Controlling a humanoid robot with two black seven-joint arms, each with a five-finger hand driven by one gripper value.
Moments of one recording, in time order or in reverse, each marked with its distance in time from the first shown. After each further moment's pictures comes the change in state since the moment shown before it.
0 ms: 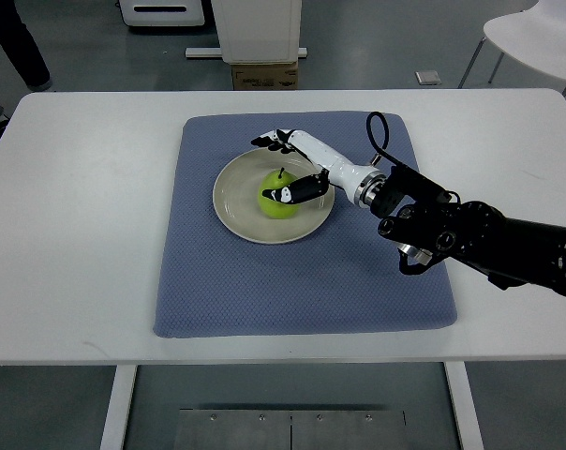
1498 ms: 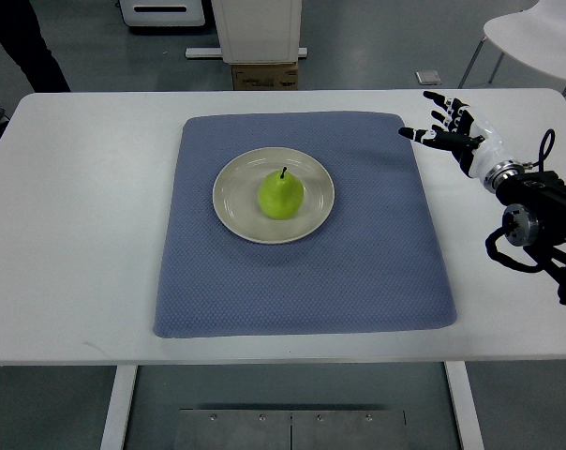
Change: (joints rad) left arm 0.000 0.000 0.000 0.000 0.000 0.000 0.000; right arm -0.279 -0.281 0.685 -0.102 0.331 0.271 -0.195
